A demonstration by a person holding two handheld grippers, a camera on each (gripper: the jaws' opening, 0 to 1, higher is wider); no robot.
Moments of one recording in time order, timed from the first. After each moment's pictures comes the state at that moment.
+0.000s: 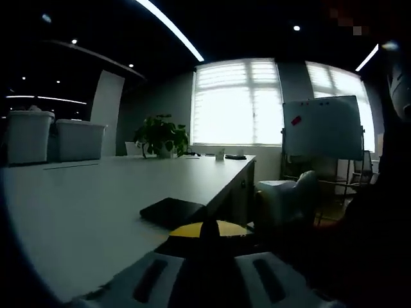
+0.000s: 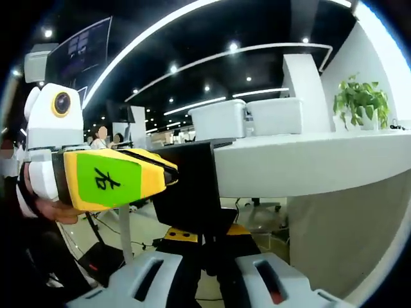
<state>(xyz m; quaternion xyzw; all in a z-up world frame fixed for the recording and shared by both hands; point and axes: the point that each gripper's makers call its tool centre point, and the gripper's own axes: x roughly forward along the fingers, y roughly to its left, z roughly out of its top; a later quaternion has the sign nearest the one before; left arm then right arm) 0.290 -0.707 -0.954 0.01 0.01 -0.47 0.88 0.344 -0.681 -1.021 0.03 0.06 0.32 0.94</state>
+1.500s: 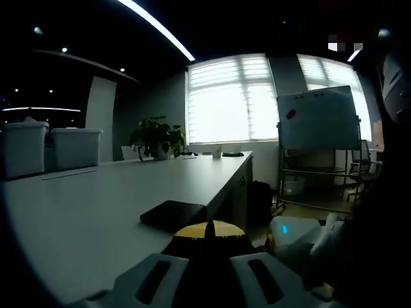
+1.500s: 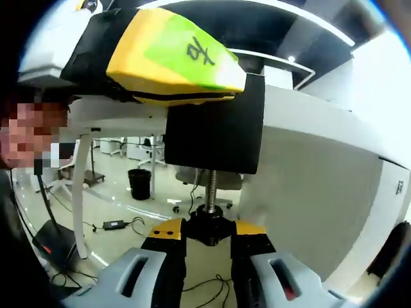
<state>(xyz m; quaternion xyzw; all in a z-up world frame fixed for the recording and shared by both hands) 0.282 -0.713 -0.954 0.03 0.01 -0.48 0.88 0.343 -0.687 -1.060 -0.08 0.05 0.21 0.97</state>
